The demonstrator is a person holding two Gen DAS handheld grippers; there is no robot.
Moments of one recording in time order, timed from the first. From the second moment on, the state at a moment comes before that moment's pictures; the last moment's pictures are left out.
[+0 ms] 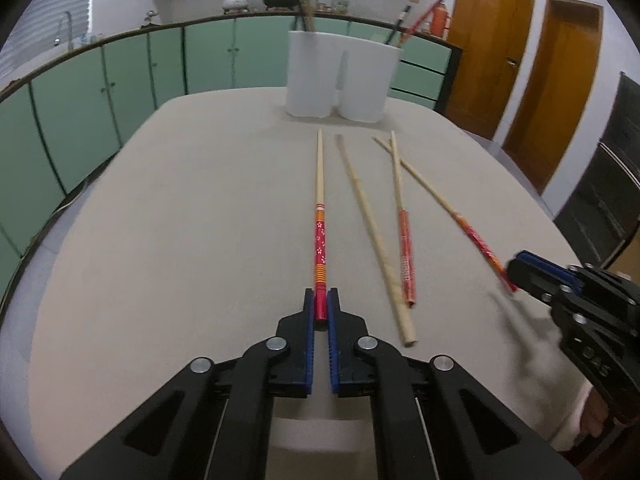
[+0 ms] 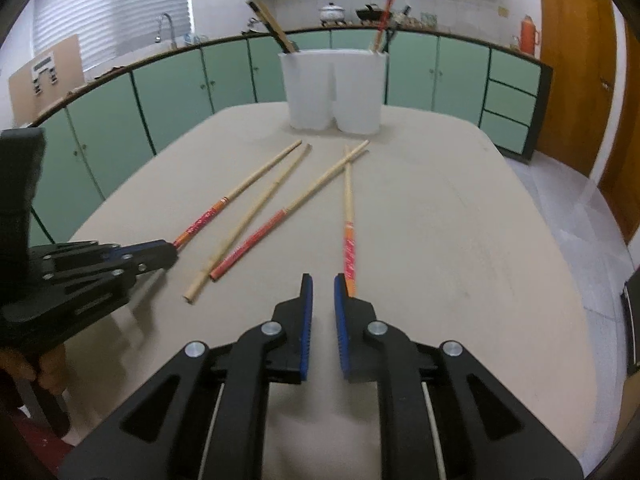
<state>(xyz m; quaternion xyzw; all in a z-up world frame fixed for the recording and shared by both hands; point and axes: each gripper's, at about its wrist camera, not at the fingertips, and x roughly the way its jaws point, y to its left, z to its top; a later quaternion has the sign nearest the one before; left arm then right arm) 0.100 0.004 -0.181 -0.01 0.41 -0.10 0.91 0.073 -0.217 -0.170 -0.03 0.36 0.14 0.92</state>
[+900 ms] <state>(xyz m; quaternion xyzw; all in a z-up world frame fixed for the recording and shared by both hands) 0.101 0.025 -0.177 -0.02 0.40 -0.08 0.91 0.093 -0.195 -0.178 0.02 0.39 0.18 0.90</state>
